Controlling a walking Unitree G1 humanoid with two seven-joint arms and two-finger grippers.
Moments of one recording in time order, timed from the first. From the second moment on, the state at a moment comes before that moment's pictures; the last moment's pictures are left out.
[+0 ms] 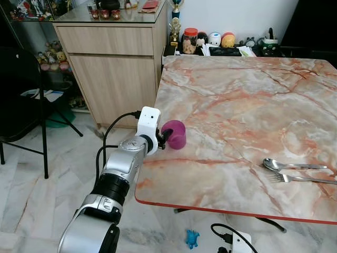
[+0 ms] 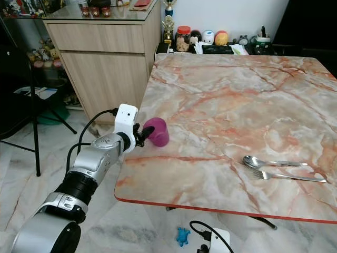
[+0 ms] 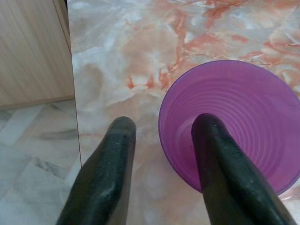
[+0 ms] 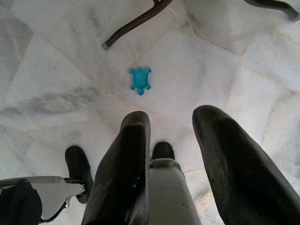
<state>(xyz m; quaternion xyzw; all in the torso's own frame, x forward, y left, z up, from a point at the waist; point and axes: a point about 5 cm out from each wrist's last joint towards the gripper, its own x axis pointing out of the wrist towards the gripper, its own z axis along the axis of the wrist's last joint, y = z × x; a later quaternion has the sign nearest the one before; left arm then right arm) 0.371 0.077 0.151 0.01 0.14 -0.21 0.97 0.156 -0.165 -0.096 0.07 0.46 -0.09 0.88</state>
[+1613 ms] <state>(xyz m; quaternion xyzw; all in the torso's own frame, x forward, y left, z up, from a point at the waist) 0.338 0.157 0.153 -0.06 -0.07 -0.08 0.99 0.156 -0.167 -0.096 0.07 0.45 -0.10 0.88</state>
